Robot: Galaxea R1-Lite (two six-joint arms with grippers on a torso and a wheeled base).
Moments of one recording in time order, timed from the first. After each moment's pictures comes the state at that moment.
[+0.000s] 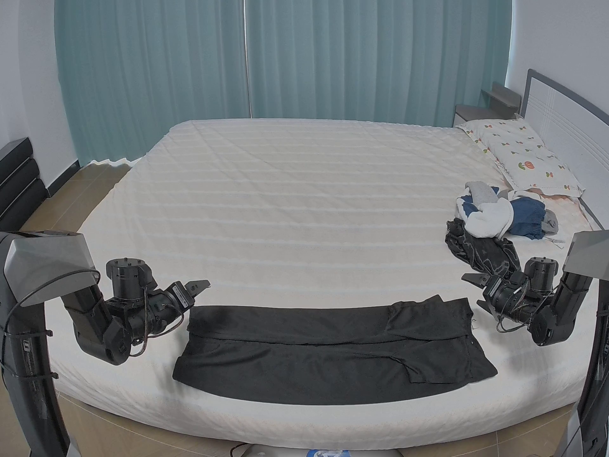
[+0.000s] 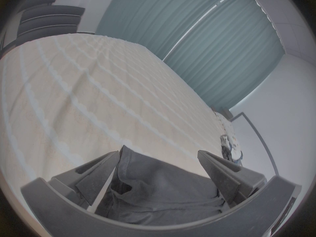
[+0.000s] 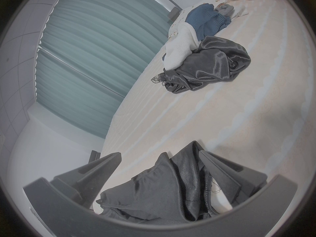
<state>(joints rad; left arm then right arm) -0.10 2.26 -0.63 -1.15 -0.18 -0.70 -0.13 2.35 -0.65 -1.26 0.42 0.77</state>
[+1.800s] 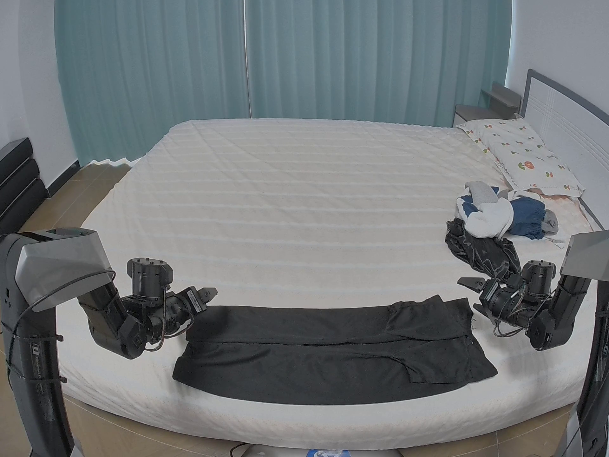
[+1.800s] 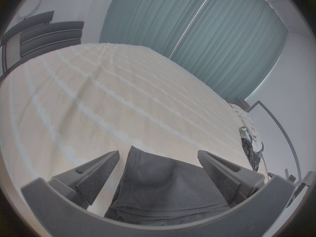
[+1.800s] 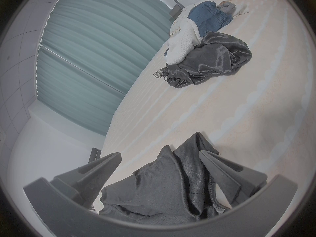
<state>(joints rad) -0.16 2.29 -0.74 -0.98 0.00 -0.60 -0.11 2.35 -0.61 -1.29 0.42 0.77</state>
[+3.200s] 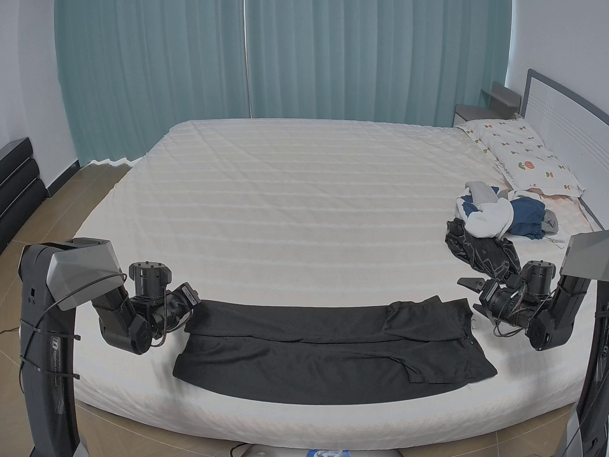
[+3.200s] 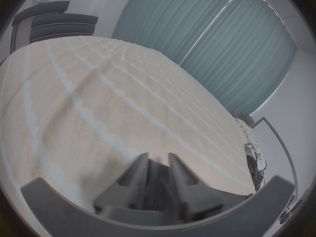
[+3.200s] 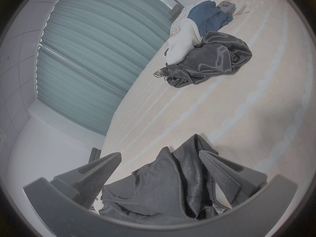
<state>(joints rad) -0.08 2.46 -0.88 -1.05 0.00 -0.68 -0.11 2.35 -0.61 -1.29 0.42 0.77</state>
